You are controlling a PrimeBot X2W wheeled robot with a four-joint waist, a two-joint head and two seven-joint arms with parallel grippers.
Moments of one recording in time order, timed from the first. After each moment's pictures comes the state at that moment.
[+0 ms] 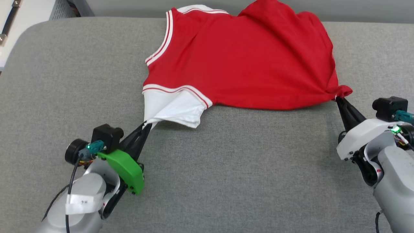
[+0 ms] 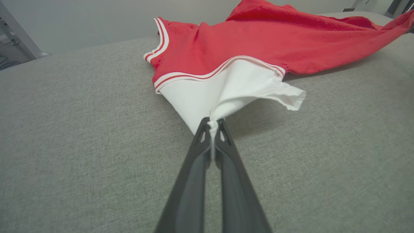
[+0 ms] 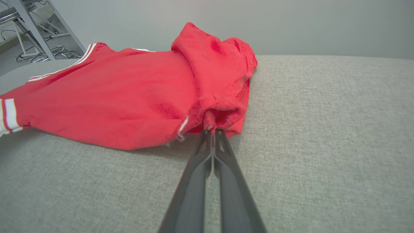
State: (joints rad) left arm -0.48 0.47 -0.66 0.46 -0.62 -0.13 -0.24; right arm -0.60 -0.38 0.42 0.73 0.61 0.14 -0.23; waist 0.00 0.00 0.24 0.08
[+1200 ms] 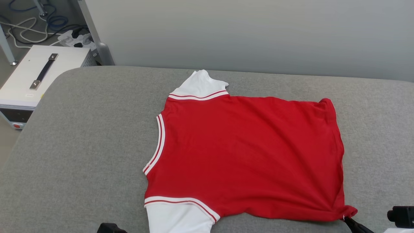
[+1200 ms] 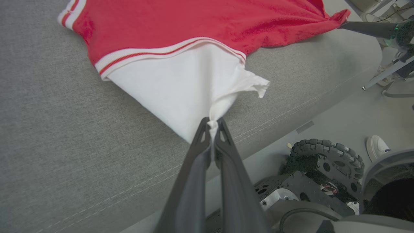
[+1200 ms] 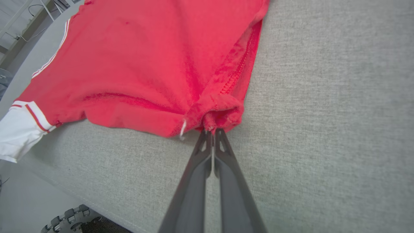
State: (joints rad) left arm 0.03 0.78 -0.82 -0.06 -0.88 -0.13 -0.03; right arm 0.11 -0.61 0.40 0.22 0.94 0.13 0.03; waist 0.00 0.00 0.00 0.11
